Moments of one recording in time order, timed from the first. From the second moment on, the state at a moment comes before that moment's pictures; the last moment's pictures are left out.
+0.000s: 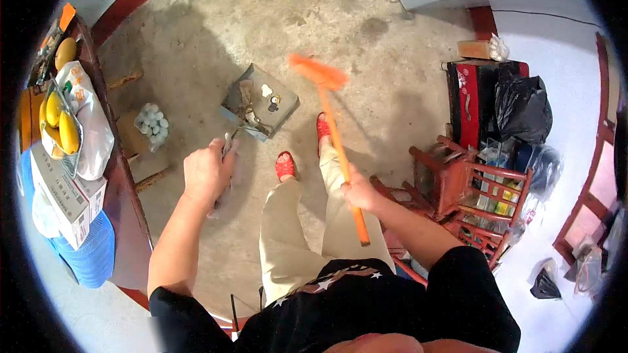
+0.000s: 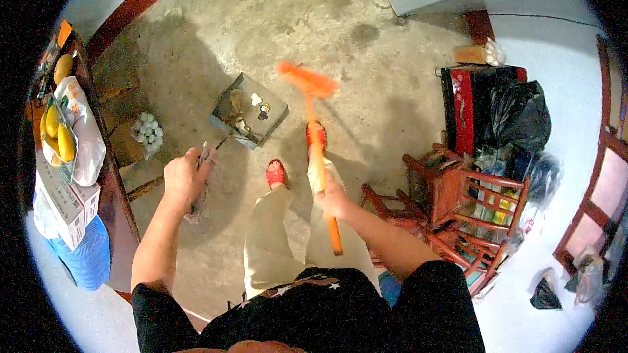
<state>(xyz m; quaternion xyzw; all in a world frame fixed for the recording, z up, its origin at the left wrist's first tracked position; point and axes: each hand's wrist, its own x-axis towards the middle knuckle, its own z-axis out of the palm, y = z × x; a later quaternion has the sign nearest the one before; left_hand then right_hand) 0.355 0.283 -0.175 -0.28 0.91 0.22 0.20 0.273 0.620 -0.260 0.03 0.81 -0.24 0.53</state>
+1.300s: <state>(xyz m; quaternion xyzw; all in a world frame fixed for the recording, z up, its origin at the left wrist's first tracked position) 0.386 0.290 -0.190 -0.13 0.96 0.07 0.25 0.288 0.678 -0.137 0.15 0.56 -0.41 0.71</state>
